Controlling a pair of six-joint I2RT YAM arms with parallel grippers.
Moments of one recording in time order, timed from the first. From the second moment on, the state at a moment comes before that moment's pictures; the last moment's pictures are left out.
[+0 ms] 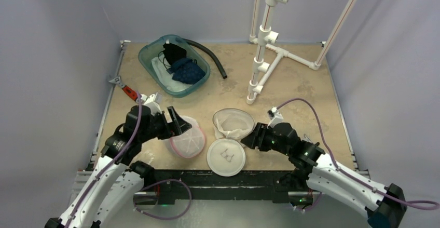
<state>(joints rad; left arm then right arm) -0.41 0.58 0.67 -0.69 0.25 -0.74 0.82 0.60 0.37 -0.30 -0.01 0.92</state>
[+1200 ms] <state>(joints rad) -0.56 0.86 0.61 -0.37 0.15 -0.73 0.90 0.48 0.18 -0.09 -0.26 1.14</state>
